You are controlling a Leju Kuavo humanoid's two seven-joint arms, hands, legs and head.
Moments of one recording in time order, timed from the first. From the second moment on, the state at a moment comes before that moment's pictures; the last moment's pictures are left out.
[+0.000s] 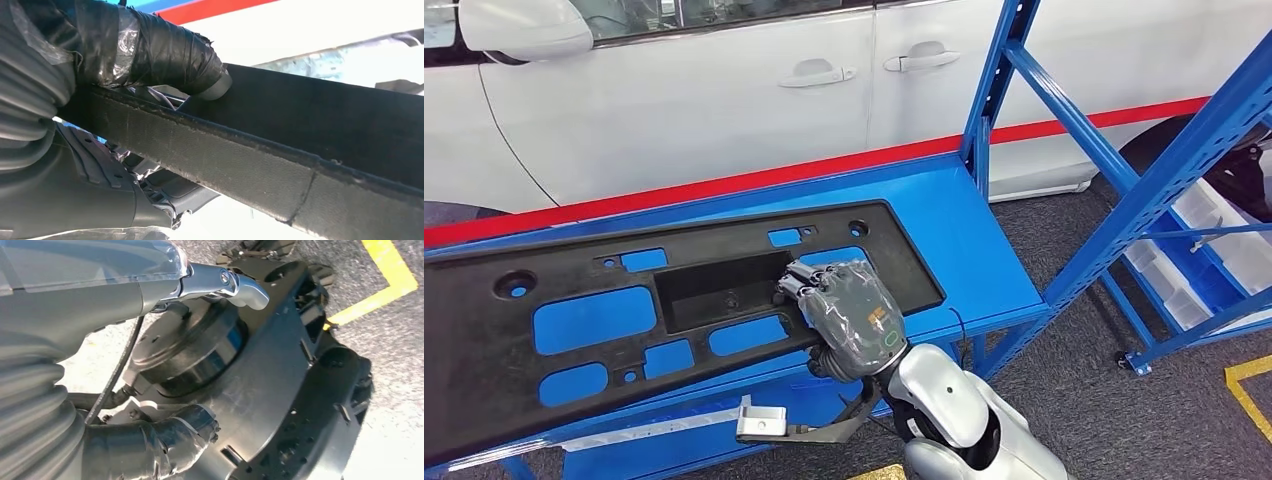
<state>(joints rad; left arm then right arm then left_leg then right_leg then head) 0.01 0.20 -1.00 0.02 0.85 -0.36 -0.21 -0.46 -0.06 0.84 -1.46 1.19 -0.06 -0.05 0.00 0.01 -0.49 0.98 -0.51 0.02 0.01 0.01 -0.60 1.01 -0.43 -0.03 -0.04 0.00</state>
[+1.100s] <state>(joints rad) 0.00 0.22 -1.06 0.02 0.81 -0.35 -0.24 -0.44 -0.11 0.87 -1.44 1.19 -0.13 -0.10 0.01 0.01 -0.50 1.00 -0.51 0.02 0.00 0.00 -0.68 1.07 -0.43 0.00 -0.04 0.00</state>
